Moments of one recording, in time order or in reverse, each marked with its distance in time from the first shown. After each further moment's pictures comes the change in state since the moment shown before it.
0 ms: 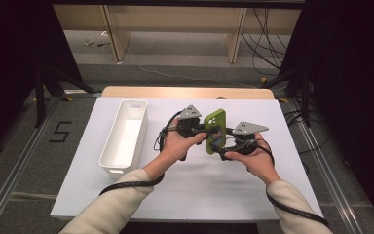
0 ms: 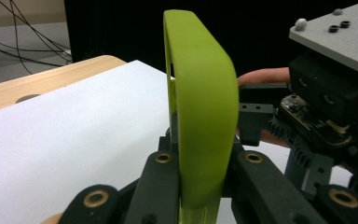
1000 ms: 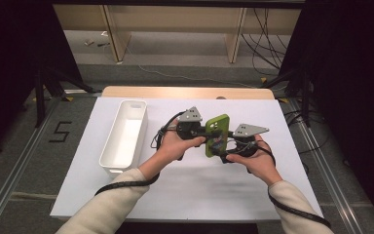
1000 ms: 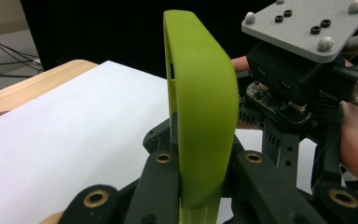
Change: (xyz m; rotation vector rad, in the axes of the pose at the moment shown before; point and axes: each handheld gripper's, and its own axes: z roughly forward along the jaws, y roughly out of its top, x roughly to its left) left arm -0.003 0.003 -0.004 0.041 -0.105 0.117; right arm 0.002 -0.003 -0.002 0.001 0.062 -0.014
